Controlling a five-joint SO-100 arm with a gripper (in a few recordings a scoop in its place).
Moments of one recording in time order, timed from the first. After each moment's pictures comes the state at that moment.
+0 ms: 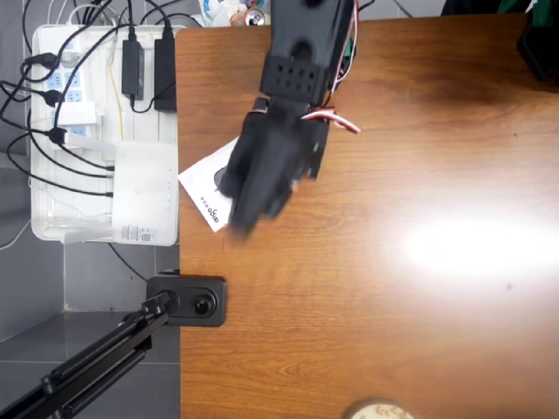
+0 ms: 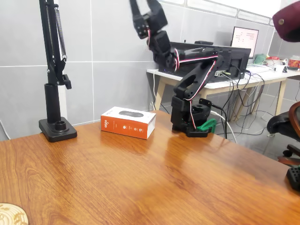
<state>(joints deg) 16.7 140.5 143.8 -82.3 19.4</state>
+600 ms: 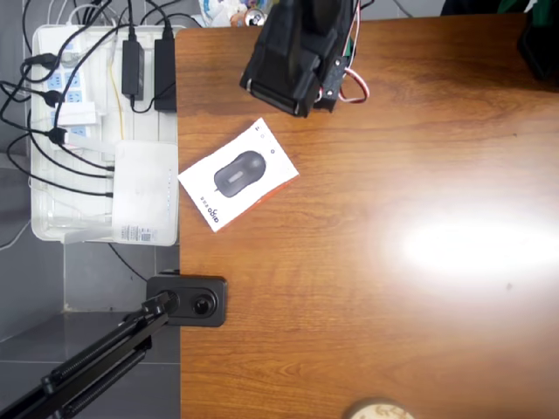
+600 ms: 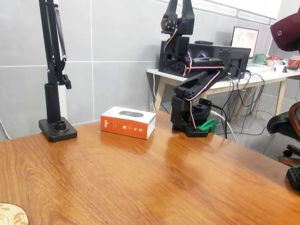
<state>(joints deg) 13.8 158.1 153.4 -92.9 17.3</state>
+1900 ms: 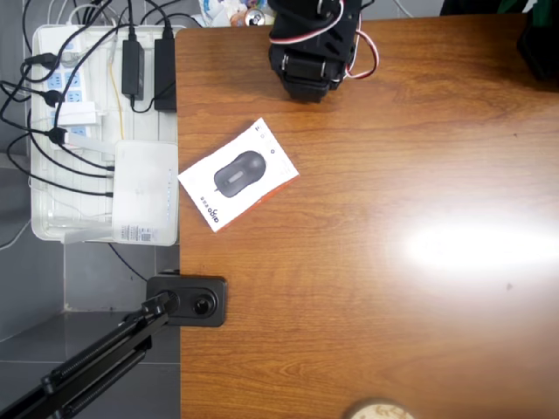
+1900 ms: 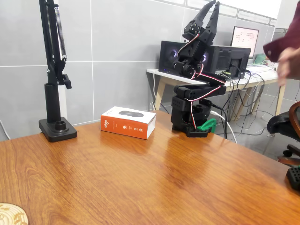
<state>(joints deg) 11.0 178.1 160.6 -101.1 26.0</state>
